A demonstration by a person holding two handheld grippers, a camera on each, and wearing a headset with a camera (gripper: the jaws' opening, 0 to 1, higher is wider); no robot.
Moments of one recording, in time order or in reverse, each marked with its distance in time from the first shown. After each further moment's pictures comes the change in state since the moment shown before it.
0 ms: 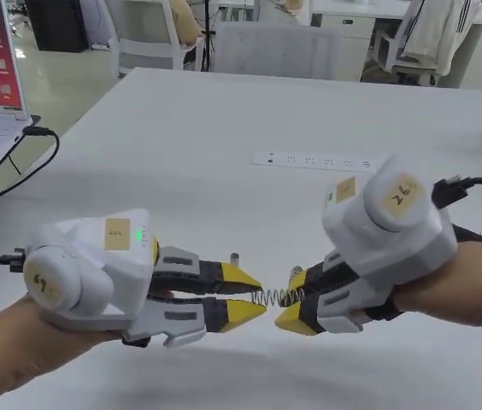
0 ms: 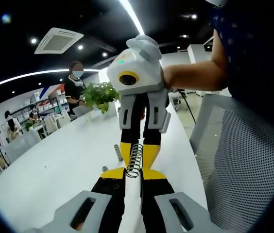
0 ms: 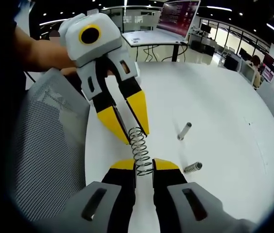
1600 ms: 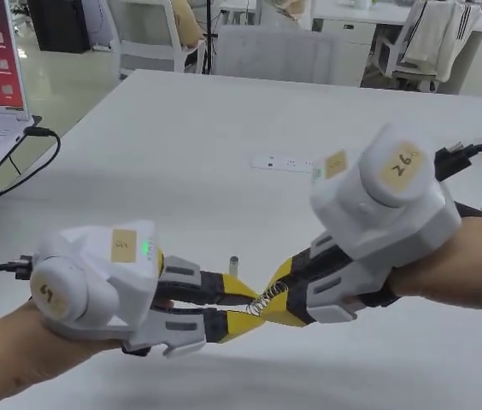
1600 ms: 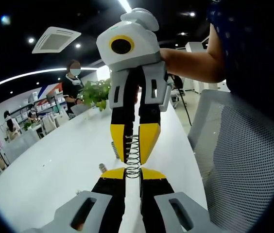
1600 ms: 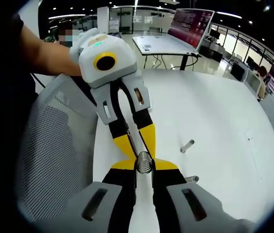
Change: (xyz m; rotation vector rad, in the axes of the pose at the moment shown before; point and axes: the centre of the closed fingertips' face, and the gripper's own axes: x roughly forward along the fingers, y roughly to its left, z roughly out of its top) left arm 0.002 -0.006 -0.007 0.010 0.019 -0.015; right arm -0.013 0.014 0.033 -0.086 0.006 0.033
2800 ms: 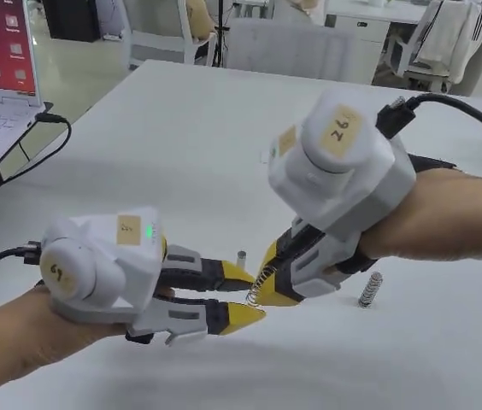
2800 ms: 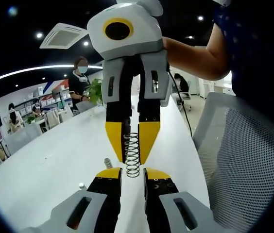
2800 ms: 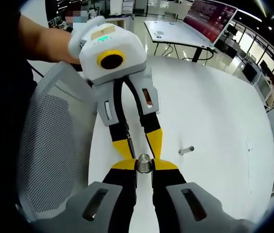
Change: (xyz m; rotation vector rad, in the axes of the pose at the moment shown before) left arm -0.003 0.011 -0.010 -0.065 -0.010 0.040; right arm 0.011 -0.008 0.010 -0.109 0.166 0.055
